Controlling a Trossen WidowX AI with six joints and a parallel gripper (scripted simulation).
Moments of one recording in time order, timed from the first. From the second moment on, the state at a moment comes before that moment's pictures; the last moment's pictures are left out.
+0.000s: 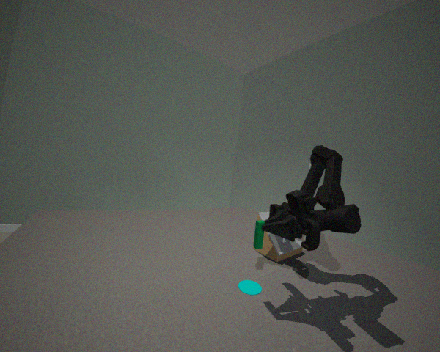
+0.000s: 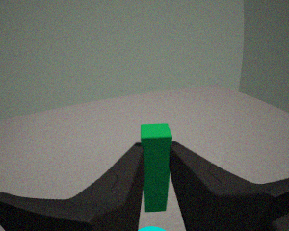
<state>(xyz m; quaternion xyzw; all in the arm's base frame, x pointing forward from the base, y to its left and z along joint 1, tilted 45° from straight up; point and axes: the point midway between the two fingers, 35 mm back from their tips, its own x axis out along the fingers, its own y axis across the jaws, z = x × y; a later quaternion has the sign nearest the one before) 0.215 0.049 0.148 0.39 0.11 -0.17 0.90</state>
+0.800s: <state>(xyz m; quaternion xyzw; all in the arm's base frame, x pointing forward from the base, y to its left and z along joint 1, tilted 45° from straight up) 0.218 0.061 0.138 0.39 0.11 -0.17 0.90</state>
